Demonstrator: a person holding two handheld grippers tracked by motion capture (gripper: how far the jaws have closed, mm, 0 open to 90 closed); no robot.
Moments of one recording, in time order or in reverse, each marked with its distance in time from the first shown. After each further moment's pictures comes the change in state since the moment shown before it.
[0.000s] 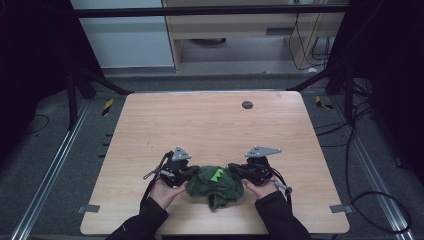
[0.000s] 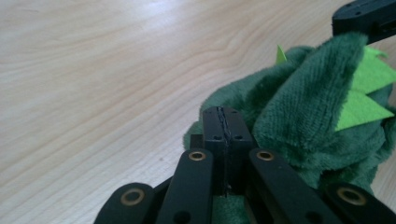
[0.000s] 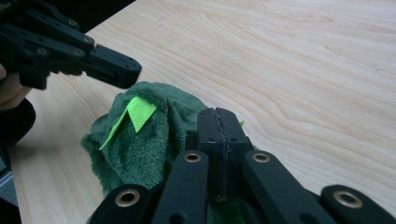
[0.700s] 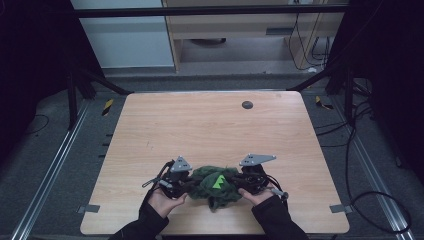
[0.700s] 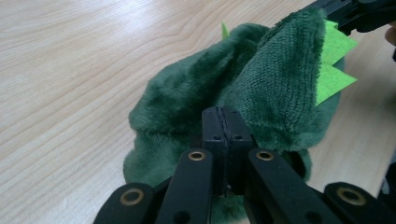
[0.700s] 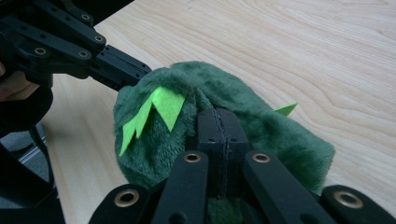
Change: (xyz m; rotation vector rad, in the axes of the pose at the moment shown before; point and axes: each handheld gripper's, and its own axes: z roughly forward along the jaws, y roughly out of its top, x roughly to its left) left arm -0.020 -0.014 -0.019 0.008 -0.103 0.056; right arm 0.022 -0.009 0.000 0.041 0.073 -0.038
